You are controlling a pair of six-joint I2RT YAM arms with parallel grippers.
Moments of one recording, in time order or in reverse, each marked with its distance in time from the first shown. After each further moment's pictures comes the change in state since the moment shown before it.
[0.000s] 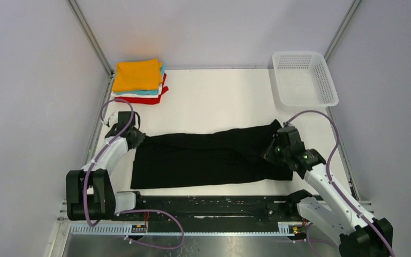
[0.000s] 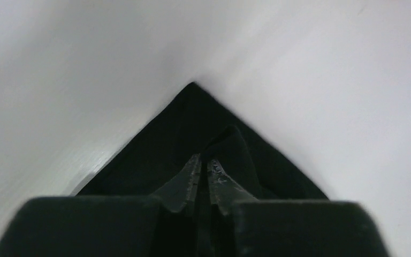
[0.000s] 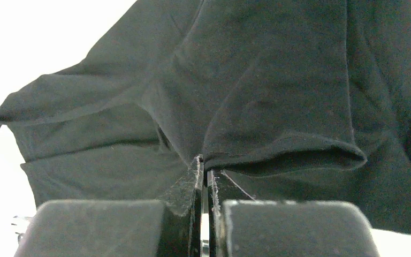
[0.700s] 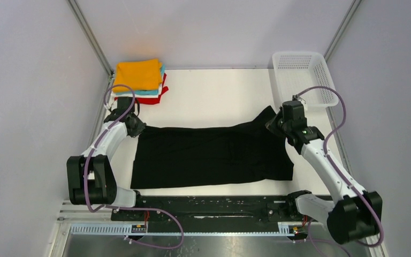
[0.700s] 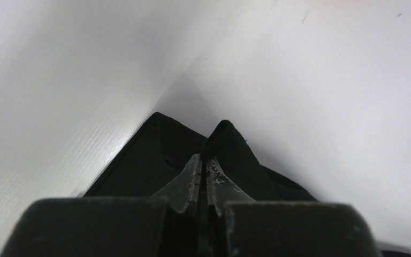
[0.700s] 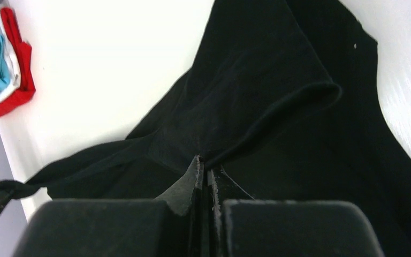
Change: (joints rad) left arm 0.000 0.119 0.201 -0.108 0.050 0.118; right arm -0.122 0.232 0.210 0.173 0.091 -0.019
